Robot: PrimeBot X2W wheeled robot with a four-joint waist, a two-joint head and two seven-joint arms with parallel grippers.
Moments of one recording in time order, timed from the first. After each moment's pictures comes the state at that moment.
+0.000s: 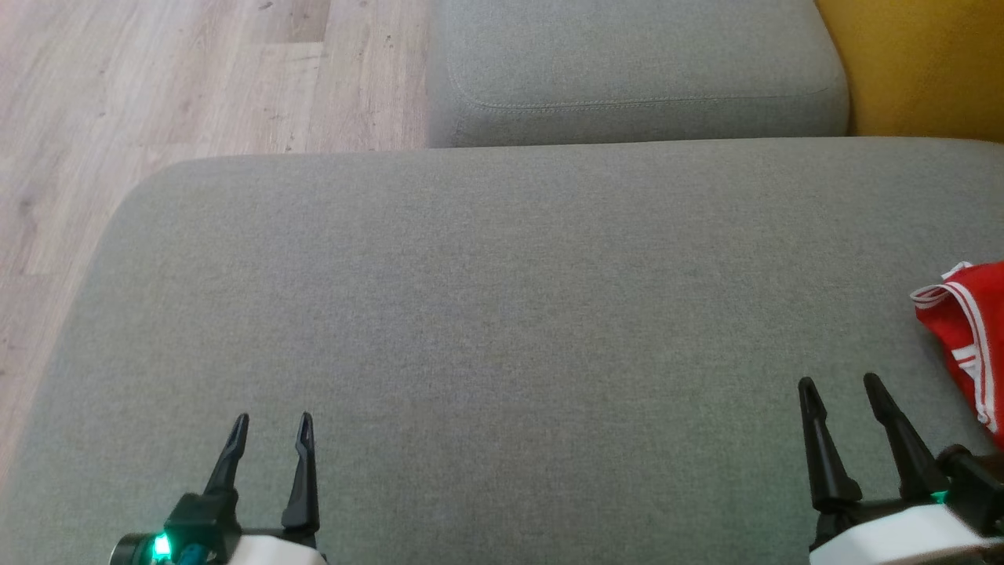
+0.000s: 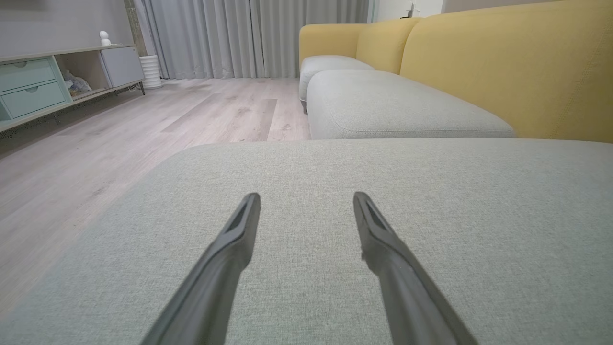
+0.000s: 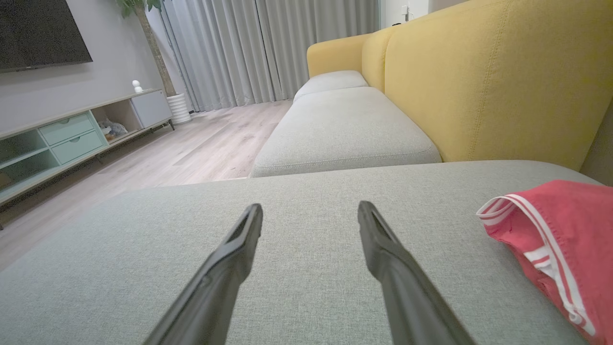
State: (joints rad) left arm 0.07 0.28 -0.36 0.17 -0.37 0.20 -0.18; right arm 0.29 -0.04 -0.03 -0.23 0.20 0.13 0.07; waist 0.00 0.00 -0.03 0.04
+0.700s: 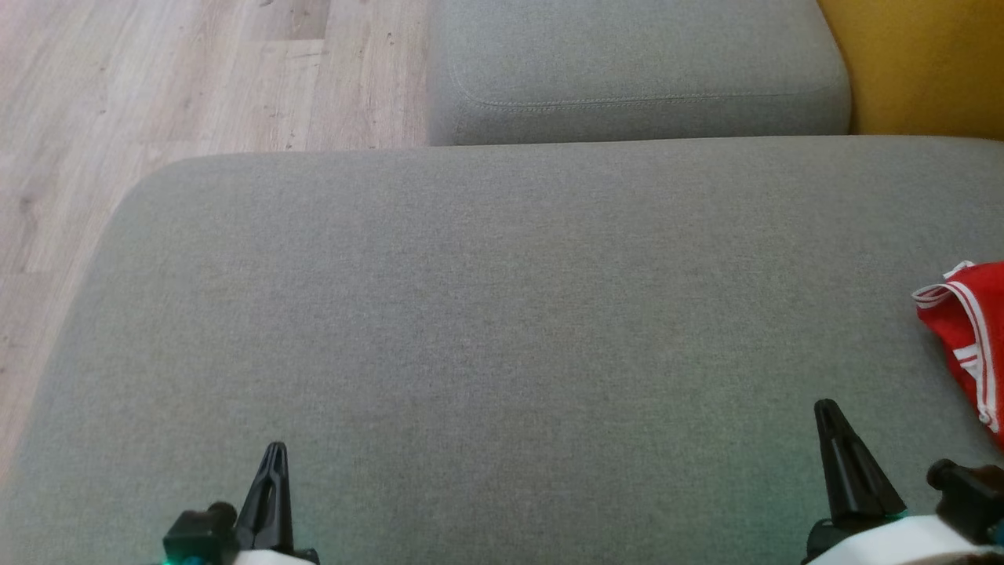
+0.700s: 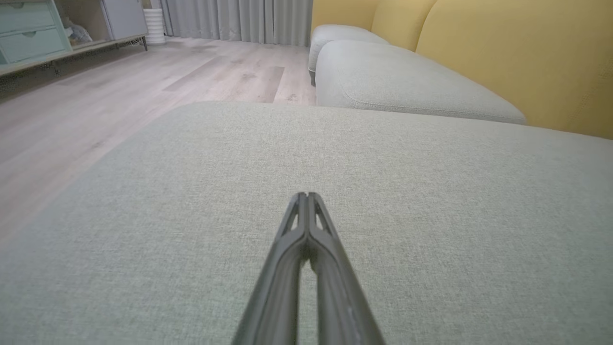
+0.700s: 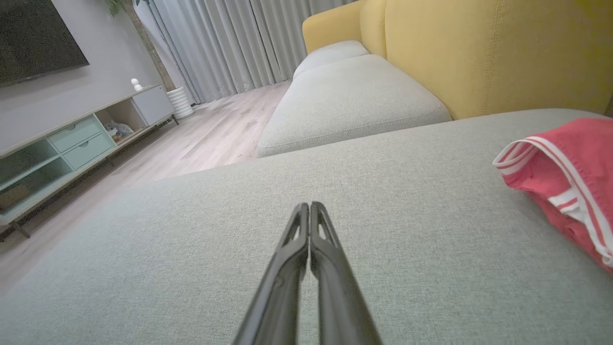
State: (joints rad) left arm 0.10 0.26 -0.35 0.22 -0.44 0.20 -0.16; right arm 0.30 -0.04 -0.01 -0.16 0.29 0.13 0.08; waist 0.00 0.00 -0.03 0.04
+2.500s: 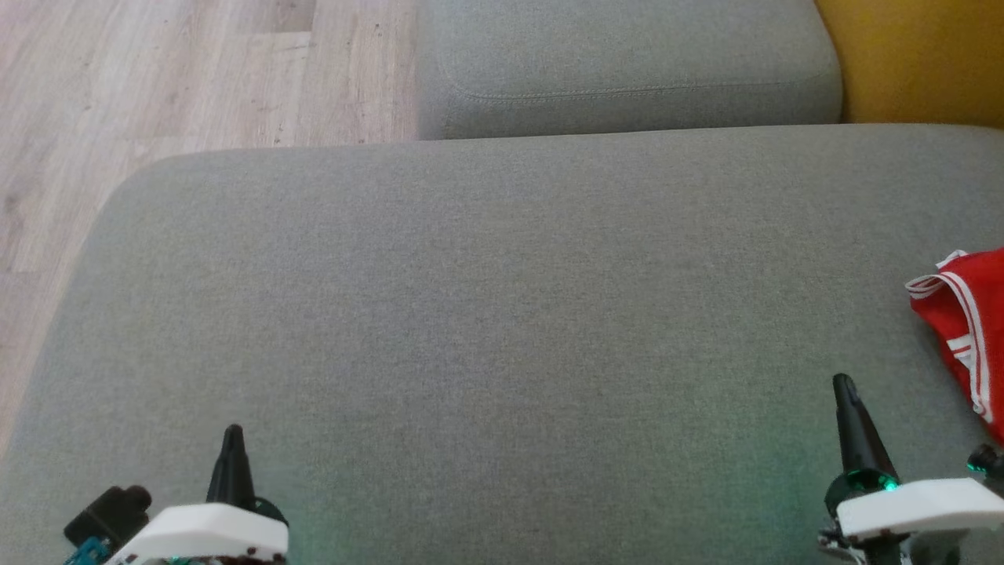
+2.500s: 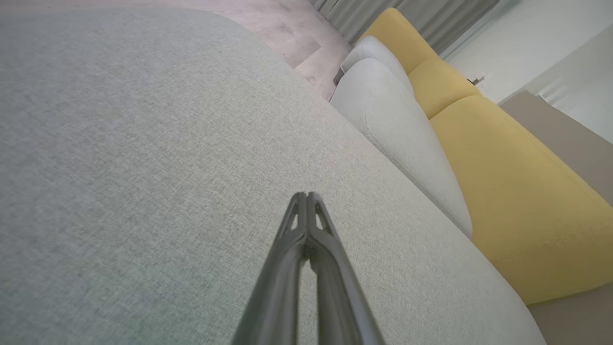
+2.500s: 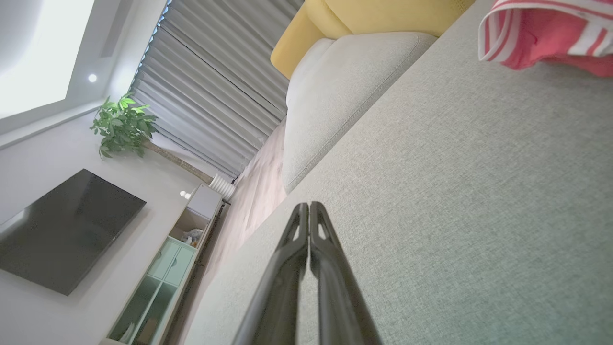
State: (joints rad) left arm 0.04 0.17 -0.18 0.25 -0.97 0.05 -0.05; right arm 0.16 -0.05 -0.03 0.04 0.91 0.13 0.07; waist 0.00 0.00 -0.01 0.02
